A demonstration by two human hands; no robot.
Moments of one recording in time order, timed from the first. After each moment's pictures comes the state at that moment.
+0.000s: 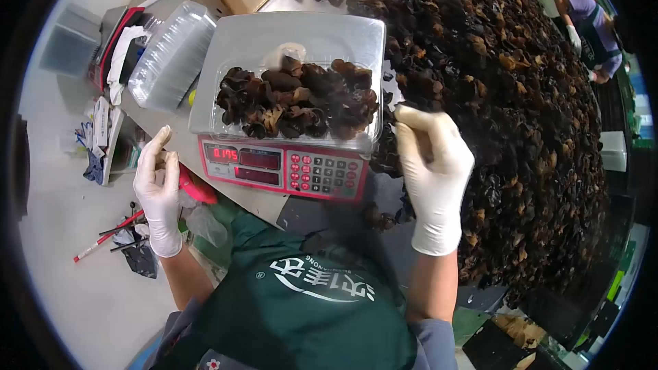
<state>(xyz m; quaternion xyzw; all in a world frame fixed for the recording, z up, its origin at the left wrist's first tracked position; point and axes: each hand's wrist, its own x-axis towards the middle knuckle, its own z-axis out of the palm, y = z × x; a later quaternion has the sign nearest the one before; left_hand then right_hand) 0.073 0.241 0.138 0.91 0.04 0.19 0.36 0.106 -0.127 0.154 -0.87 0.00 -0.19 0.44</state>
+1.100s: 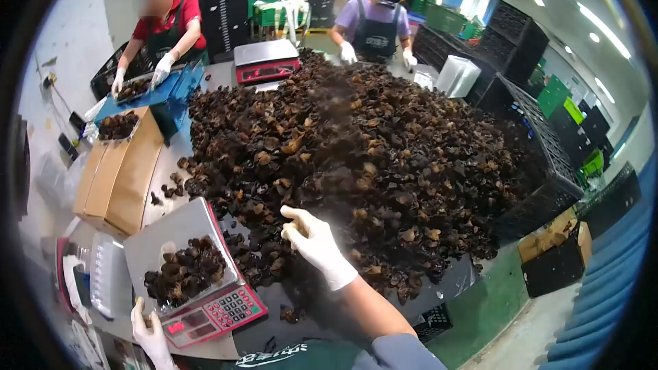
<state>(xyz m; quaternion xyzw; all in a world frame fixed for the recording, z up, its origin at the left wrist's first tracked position) 0.115 0.220 0.123 0.92 -0.07 0.16 0.35 0.075 -0.221 0.130 -0.70 0.15 -0.16 0.68</state>
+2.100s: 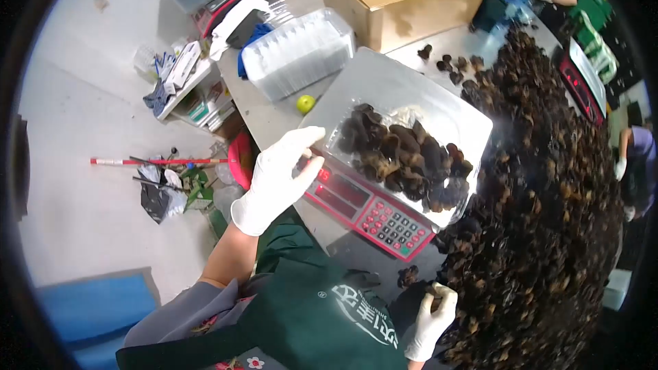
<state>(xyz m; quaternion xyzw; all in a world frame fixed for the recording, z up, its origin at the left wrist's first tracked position) 0.089 0.210 0.121 0.92 -0.03 0.20 0.35 -0.036 -0.169 0.059 -0.93 0.07 -0.05 0.35</state>
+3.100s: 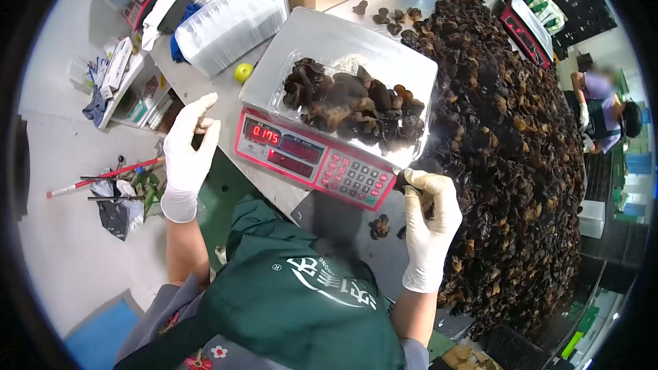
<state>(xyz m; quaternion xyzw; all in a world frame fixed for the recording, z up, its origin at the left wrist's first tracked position) 0.061 0.264 0.117 0.90 0.03 0.23 0.38 0.055 -0.099 0.152 -0.84 -0.04 -0.13 0.52</state>
